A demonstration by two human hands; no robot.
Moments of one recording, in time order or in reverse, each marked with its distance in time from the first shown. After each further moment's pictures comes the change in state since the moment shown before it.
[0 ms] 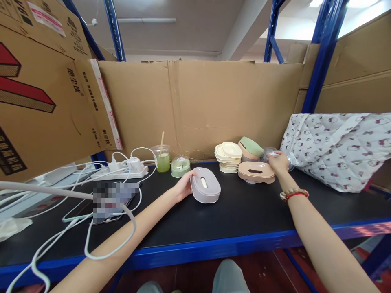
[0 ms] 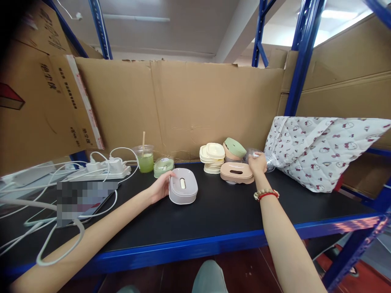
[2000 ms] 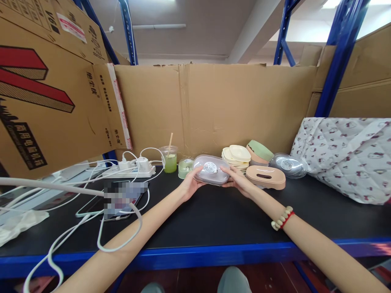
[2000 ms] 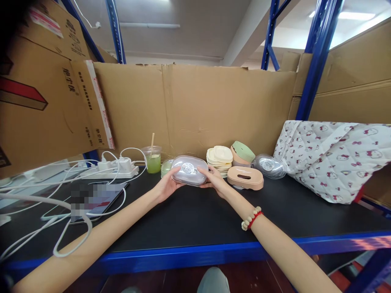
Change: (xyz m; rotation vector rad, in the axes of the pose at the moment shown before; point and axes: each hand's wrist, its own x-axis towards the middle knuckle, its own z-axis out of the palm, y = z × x) left_hand -0.002 0.006 0.001 -0.256 -0.013 0.240; right_hand -0.136 -0.082 0.024 0.626 -1.078 0.236
